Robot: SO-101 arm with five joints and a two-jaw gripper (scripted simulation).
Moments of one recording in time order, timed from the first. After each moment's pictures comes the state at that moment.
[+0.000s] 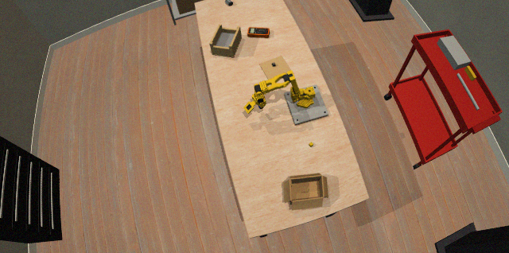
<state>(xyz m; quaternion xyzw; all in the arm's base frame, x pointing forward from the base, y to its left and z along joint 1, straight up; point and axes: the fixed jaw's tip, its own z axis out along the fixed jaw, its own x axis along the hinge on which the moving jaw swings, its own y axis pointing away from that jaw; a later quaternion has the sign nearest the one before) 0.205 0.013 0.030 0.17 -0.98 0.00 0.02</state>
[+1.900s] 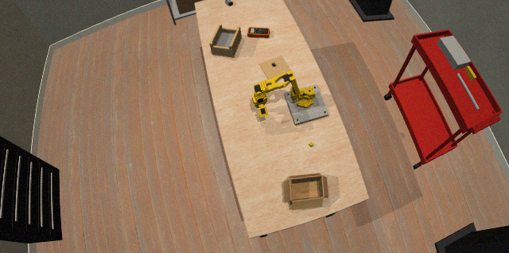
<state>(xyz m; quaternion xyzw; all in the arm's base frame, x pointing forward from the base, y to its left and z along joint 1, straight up) 0.200 0.005 0.030 0.72 -0.70 -0.01 0.02</state>
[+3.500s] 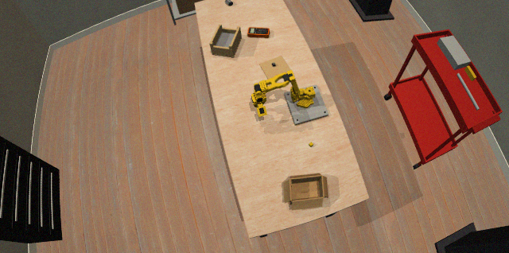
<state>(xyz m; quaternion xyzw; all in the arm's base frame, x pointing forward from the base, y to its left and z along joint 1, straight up) 0.206 0.001 0.028 0.71 -0.71 0.00 0.00</state>
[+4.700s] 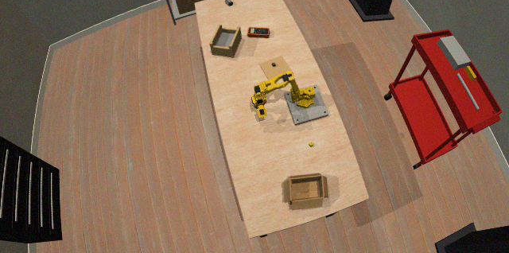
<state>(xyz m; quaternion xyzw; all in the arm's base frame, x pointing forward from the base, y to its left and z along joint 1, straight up) 0.205 0.001 0.016 0.71 -0.71 0.00 0.00</state>
